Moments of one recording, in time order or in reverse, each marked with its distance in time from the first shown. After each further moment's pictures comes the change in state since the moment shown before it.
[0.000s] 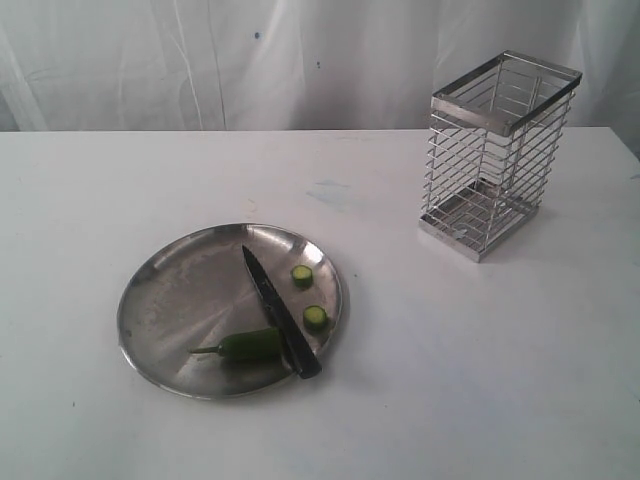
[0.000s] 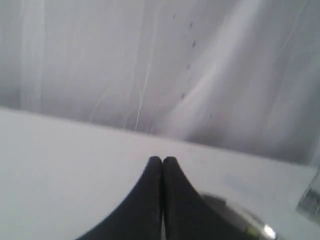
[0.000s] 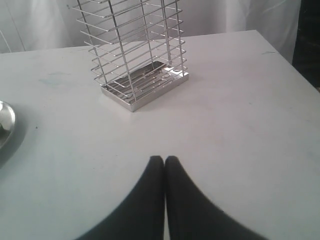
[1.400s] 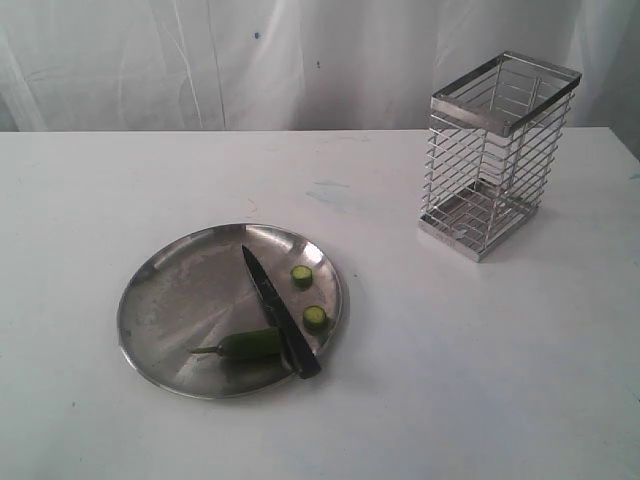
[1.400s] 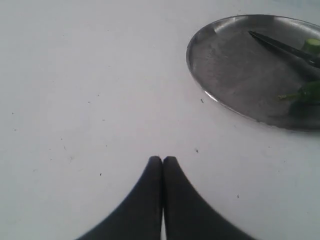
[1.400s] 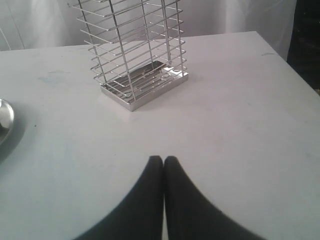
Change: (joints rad) left arm 0.088 -0.004 0.166 -0.267 0.317 0.575; right arm 0.000 0.000 0.000 0.000 0.000 -0.001
